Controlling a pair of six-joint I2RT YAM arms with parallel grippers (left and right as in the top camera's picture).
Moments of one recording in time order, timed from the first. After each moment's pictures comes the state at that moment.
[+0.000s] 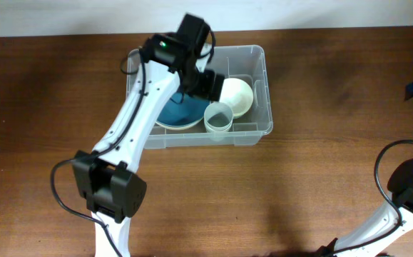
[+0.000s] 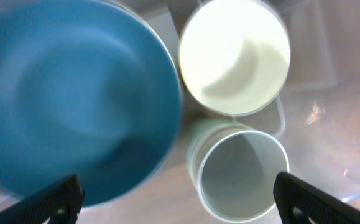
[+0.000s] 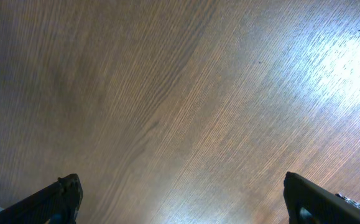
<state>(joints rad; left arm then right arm) -0.44 2.12 2.26 -1.34 0.04 -0.16 -0.62 2.12 2.29 -1.63 0.00 0.49</state>
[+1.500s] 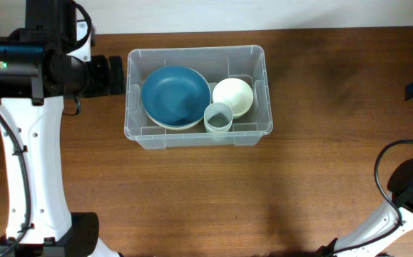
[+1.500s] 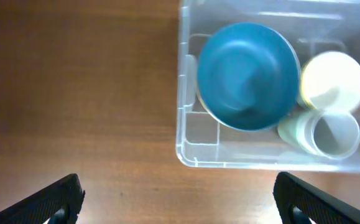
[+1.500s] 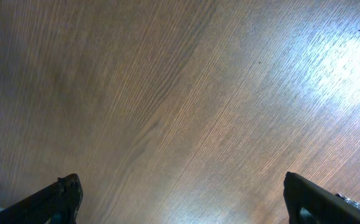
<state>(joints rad) -0.07 1.78 2.36 -1.66 -0.02 -0.09 -0.62 2.12 2.29 -1.63 0.00 0.49</state>
